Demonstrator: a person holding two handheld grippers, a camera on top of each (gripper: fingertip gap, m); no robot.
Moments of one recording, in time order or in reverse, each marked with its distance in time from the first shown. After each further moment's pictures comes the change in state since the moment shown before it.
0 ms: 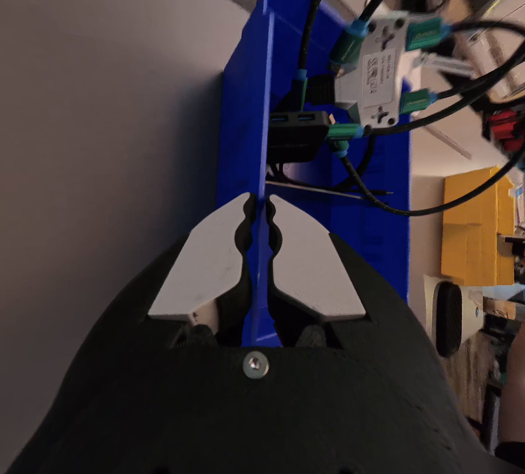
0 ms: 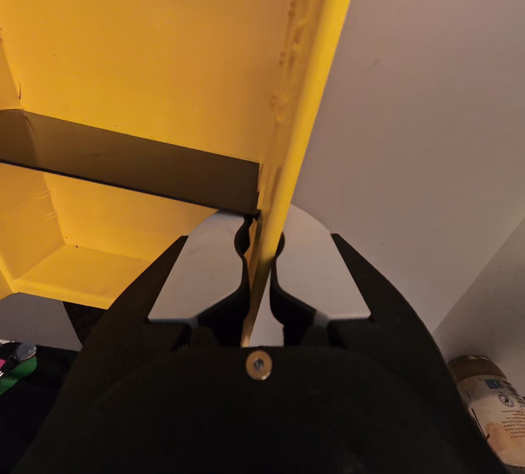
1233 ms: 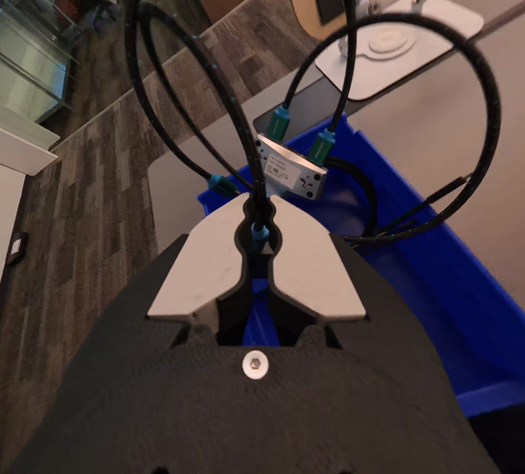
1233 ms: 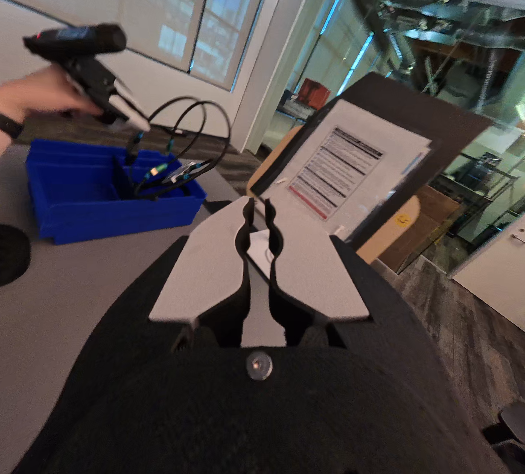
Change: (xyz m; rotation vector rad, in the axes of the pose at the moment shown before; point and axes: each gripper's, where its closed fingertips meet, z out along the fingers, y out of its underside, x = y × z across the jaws) left arm 0.134 -0.049 0.000 0.283 -0.352 0.997; right arm -0.381 -0.031 -0.257 1.550 -0.226 -0.958
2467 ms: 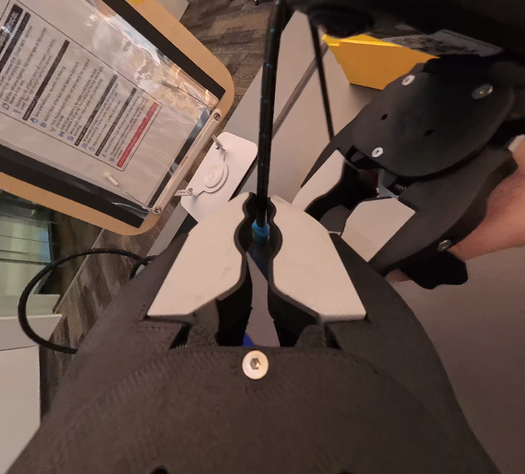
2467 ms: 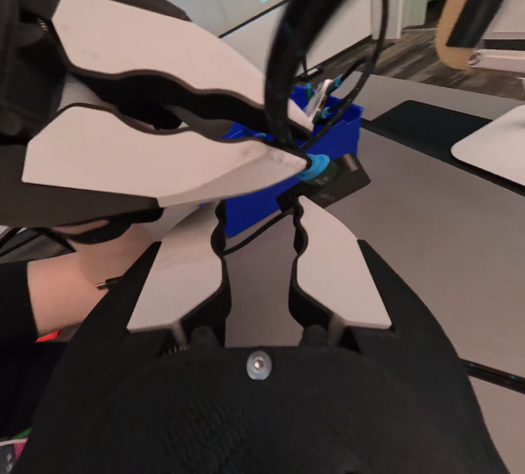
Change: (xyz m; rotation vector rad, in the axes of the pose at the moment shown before) left arm 0.283 -0.142 -0.043 0.195 0.252 0.419; right arm -0.137 0.092 0.093 -0.234 -0.430 0.751
